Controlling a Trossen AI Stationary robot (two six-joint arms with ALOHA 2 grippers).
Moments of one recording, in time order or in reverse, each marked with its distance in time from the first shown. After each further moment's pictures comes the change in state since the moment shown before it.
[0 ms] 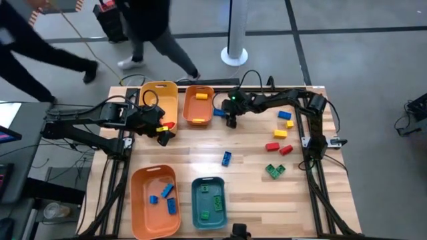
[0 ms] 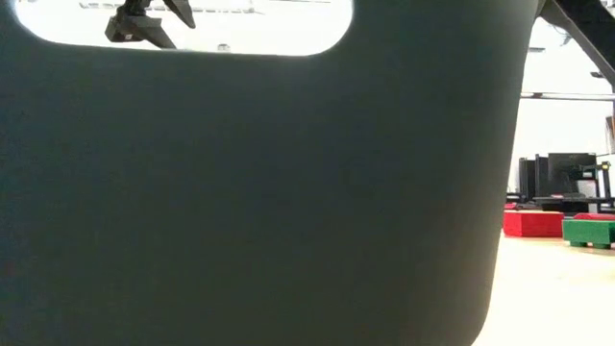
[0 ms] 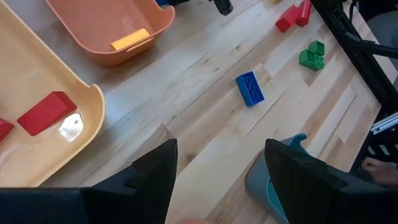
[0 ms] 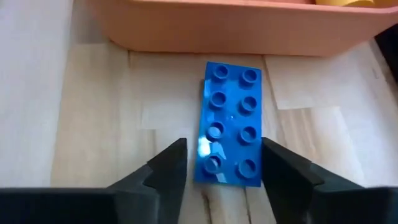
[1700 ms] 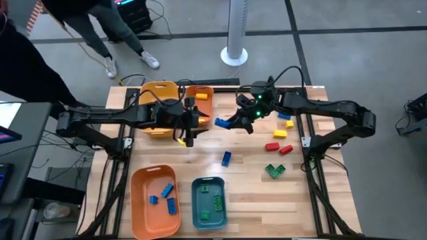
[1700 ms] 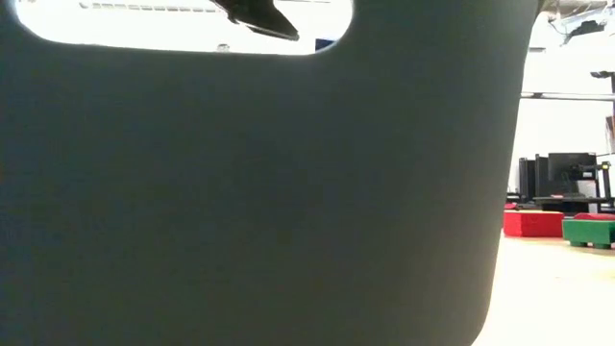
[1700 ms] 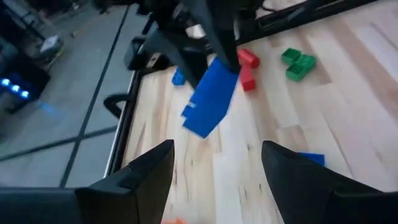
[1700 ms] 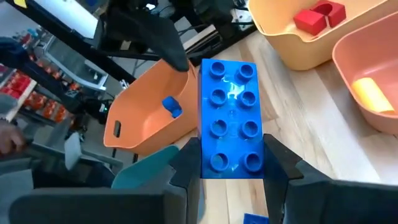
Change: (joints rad) left arm 0.079 0.282 -0.001 0.669 0.036 1.255; right arm 0.209 -0.621 0.000 -0.285 -0.388 0.789
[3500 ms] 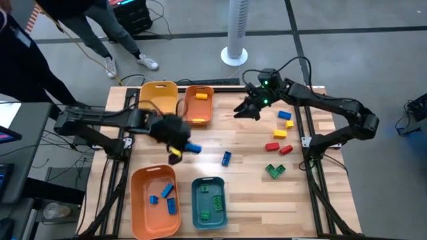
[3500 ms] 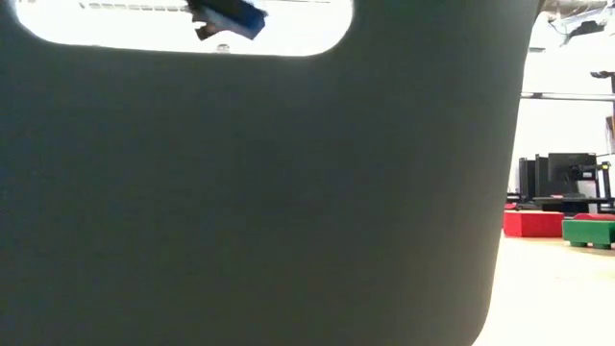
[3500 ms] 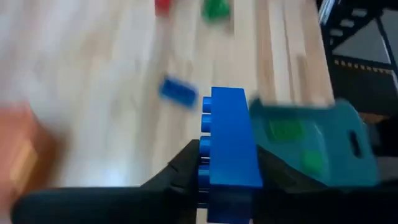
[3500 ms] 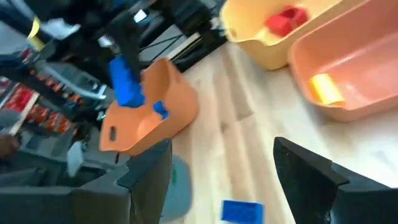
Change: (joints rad) left arm -0.142 -0.018 0.091 -0.439 0.187 -0.605; right arm -0.201 -0.024 0.000 -0.102 -0.143 -0.077
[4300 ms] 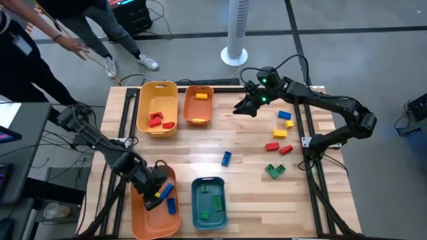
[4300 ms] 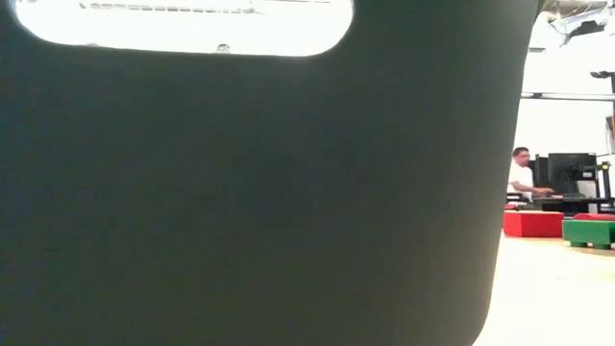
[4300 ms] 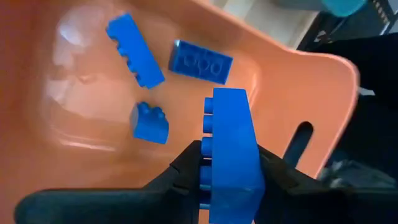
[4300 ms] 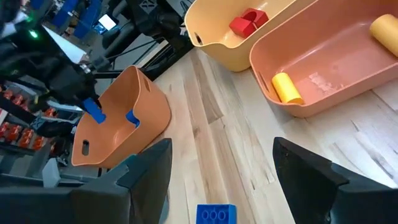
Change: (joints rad) left arm -0.581 -0.003 -0.193 -0.147 0.108 -1.022; right arm -0.047 0.036 0.000 -0.008 0.061 -0.003
